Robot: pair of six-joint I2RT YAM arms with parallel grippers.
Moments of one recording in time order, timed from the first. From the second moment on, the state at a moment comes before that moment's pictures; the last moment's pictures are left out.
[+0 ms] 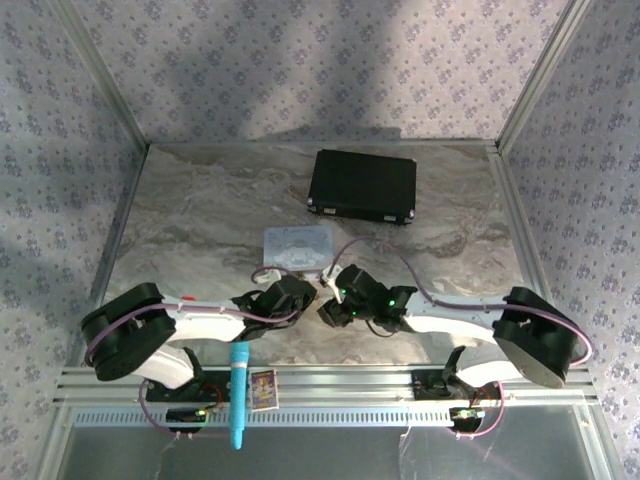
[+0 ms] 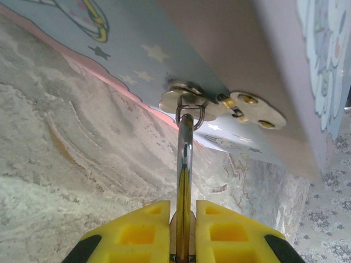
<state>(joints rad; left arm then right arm) -1.05 1.43 0.45 0.29 -0.26 -1.65 1.02 1.38 0.61 -0.06 0.01 0.23</state>
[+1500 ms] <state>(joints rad) -1.05 1.38 0.43 0.25 -0.23 -1.65 0.78 1.42 0.49 0.24 -0.38 0.47</state>
